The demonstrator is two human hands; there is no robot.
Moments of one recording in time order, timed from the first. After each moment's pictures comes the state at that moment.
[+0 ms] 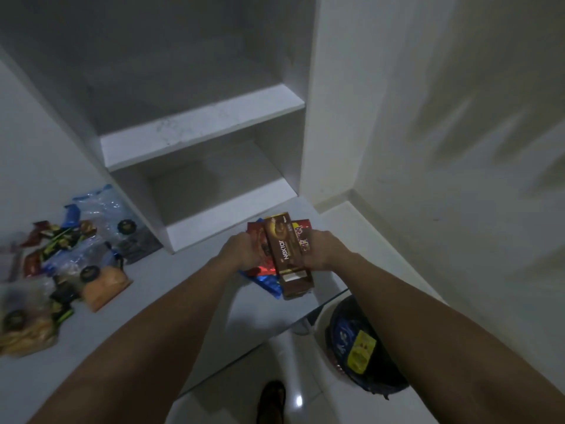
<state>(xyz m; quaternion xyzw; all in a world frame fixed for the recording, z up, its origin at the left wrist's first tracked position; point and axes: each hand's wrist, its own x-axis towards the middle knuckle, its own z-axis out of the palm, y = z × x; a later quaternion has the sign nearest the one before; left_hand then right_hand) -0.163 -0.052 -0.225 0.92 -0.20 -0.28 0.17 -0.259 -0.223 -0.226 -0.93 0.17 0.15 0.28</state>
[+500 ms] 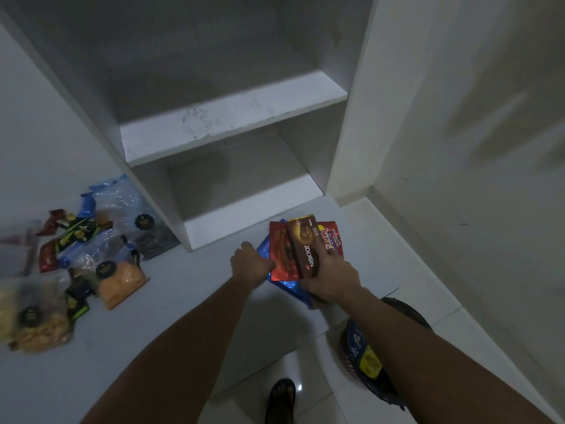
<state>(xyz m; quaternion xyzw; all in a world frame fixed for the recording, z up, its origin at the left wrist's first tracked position) -0.137 -0.030 -0.302 0.92 0.03 -0.25 0.30 -0.248 -0.179 -0.282 -0.93 0.23 0.11 0.27</state>
